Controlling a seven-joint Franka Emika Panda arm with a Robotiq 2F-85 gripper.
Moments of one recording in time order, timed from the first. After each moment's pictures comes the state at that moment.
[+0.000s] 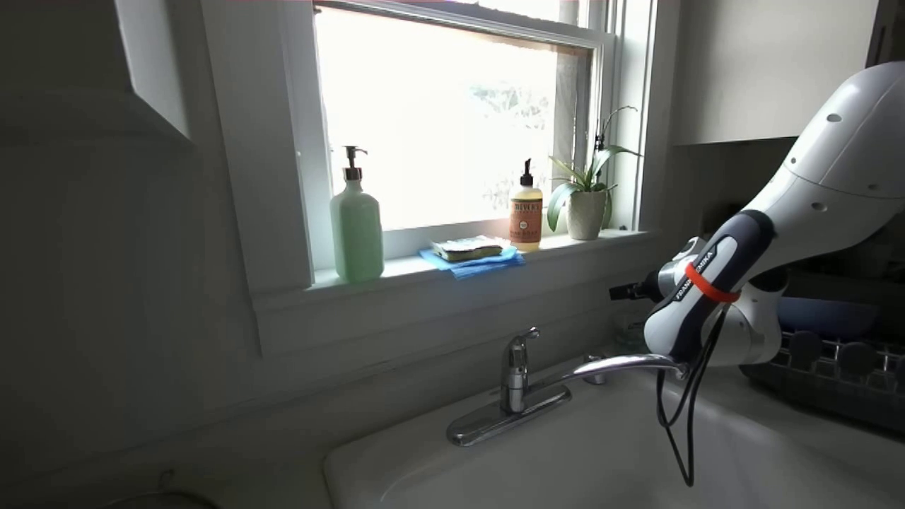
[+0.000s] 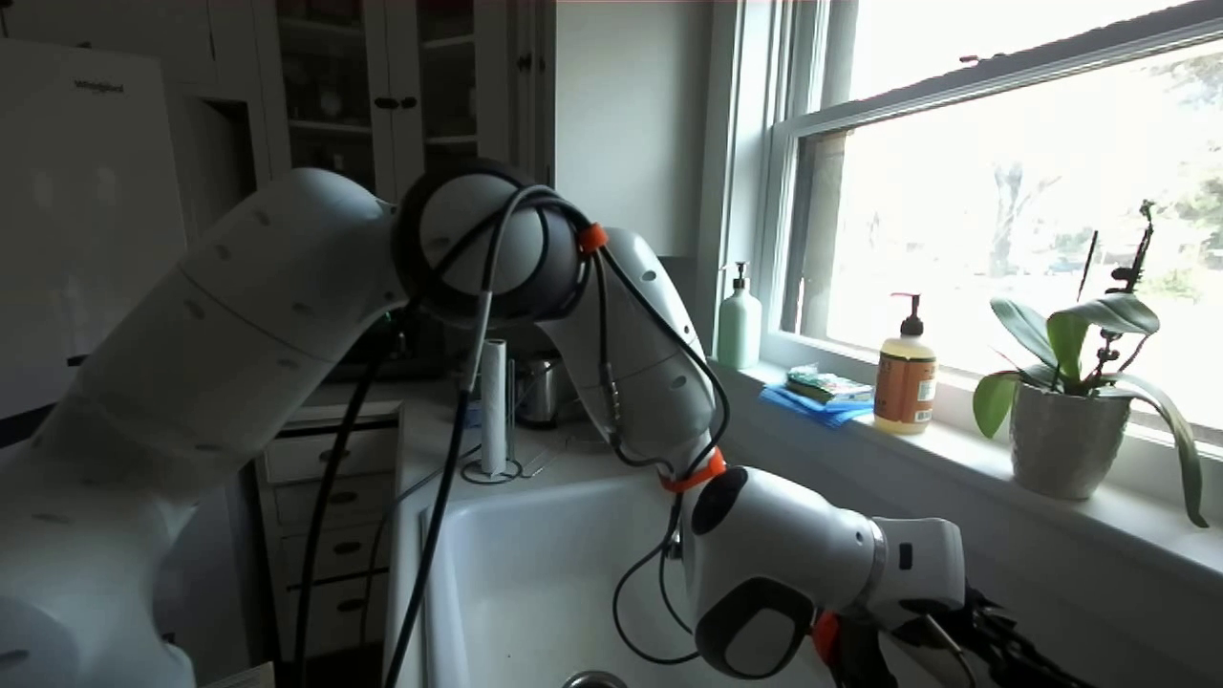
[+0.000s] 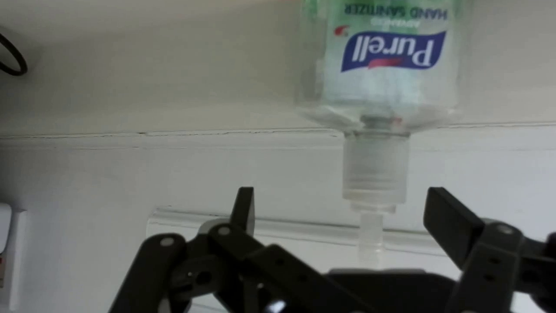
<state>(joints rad) -0.12 0.70 -0.25 -2.04 0.38 3.86 -0.05</state>
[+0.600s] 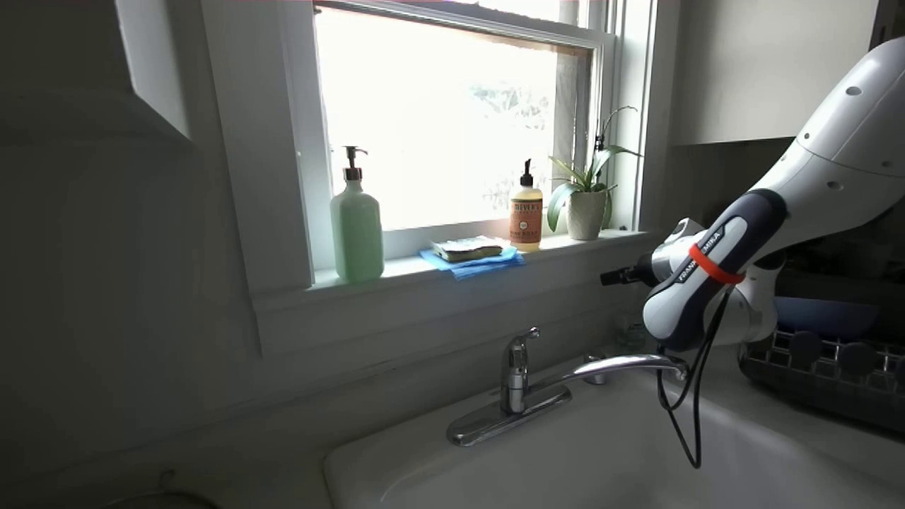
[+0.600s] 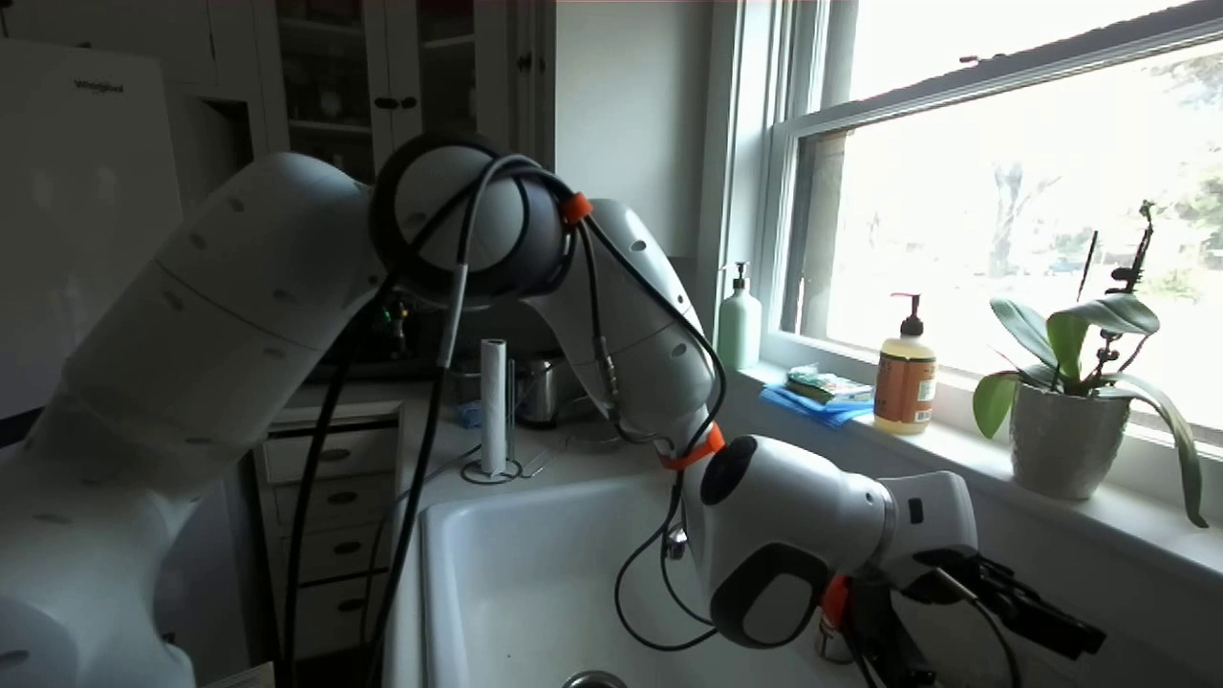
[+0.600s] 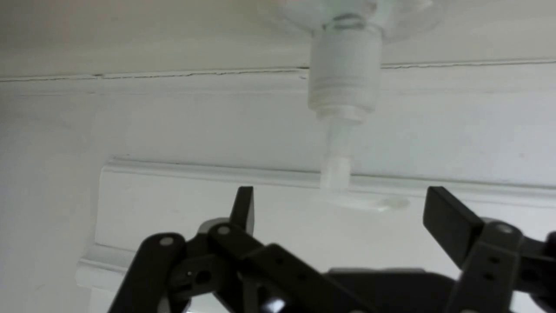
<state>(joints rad) -0.12 0.64 -0.26 -2.03 0.30 3.83 -0.08</state>
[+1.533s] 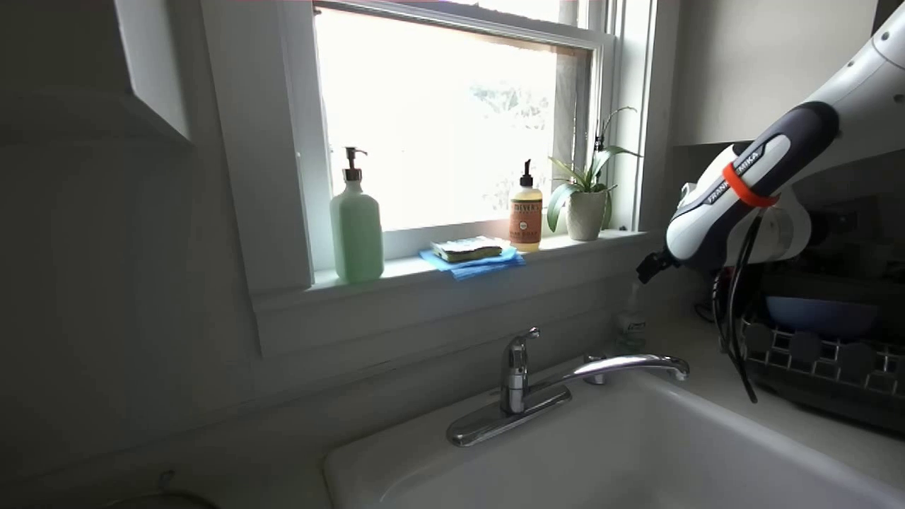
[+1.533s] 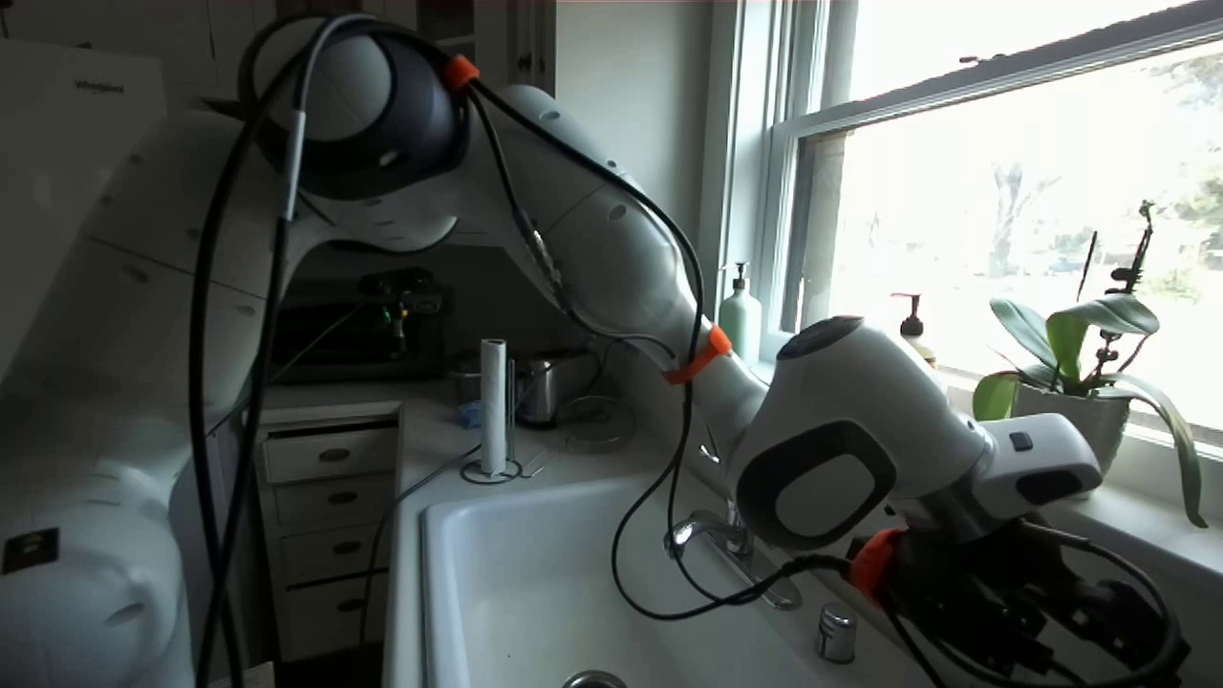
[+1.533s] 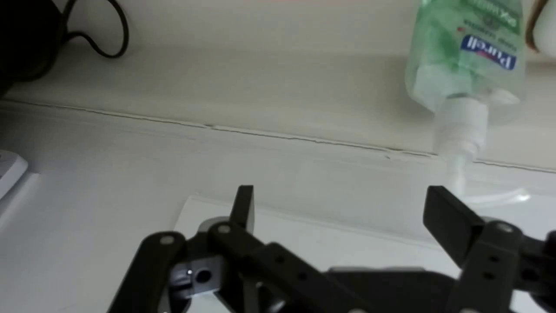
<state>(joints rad) 0.22 0.45 -0.73 -2.07 0.31 3.15 -0.32</state>
